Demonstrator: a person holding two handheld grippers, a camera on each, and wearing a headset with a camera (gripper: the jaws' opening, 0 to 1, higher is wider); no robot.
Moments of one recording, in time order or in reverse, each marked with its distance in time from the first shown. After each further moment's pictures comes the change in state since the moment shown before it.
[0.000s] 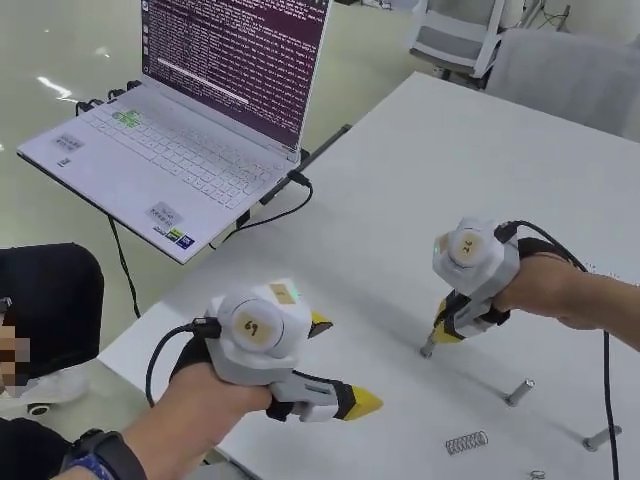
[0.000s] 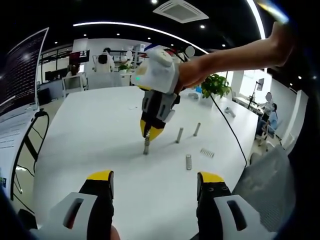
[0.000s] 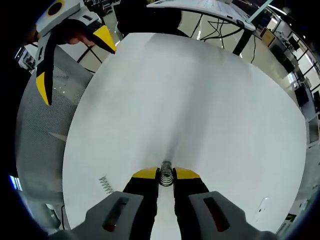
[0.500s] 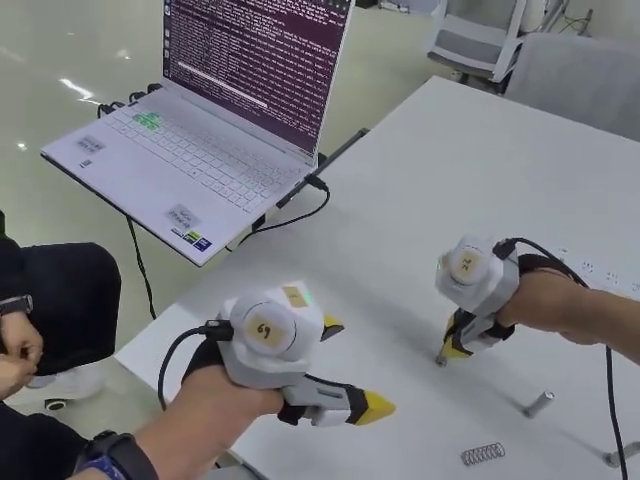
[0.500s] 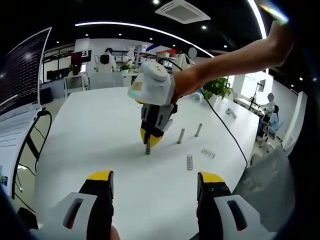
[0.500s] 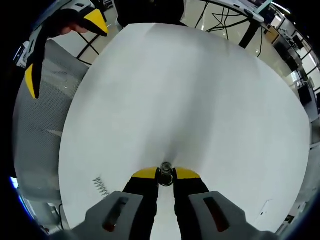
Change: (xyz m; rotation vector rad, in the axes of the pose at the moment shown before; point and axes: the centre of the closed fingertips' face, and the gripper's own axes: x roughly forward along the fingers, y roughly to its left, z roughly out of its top) left arm -0.001 0.002 0.003 -0.010 -0.003 0.011; right arm 0.021 -0.002 -0.008 -0.011 0.053 0.019
